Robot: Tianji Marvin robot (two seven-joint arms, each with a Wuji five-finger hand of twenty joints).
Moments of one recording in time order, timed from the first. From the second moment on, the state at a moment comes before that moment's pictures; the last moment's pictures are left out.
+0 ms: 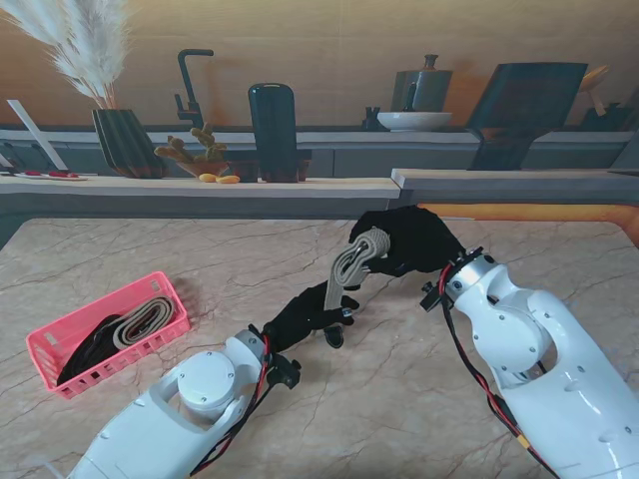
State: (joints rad) left arm 1.37 -1.21 -0.89 -1.42 -0.26 -0.15 -0.11; right arm -1.45 -1.08 1.31 -1.77 -0.67 -0.31 0.05; left_hand 0.78 -0.38 0.48 -0.07 0.35 0.05 0.35 0.48 0.63 0.14 0.29 0.42 0.63 0.20 0.37 0.55 0.26 0.27 0.78 0.58; right_hand 0.67 -0.86 0.92 -0.26 0.74 -0.24 0.81 0.20 1.21 0.05 0.55 0.38 1.27 -0.01 0.68 0.65 0.74 0.07 1.00 0.58
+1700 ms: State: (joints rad) left arm 1.42 -1.26 -0.92 -1.42 -0.51 -0.21 0.01; right arm -1.45 -1.13 1.11 -1.61 -0.69 -0.27 -0.23; left_hand 0.42 -0.41 0.48 -0.08 0.26 0.22 0.27 0.39 0.49 0.19 0.24 0.33 0.53 0.18 0.24 0.38 0.21 0.29 0.67 0.47; right_hand 0.73 -0.87 0.96 -0.26 0.70 -0.34 0.81 0.20 1.21 0.06 0.58 0.38 1.27 0.00 0.69 0.65 0.74 0.08 1.01 0.56
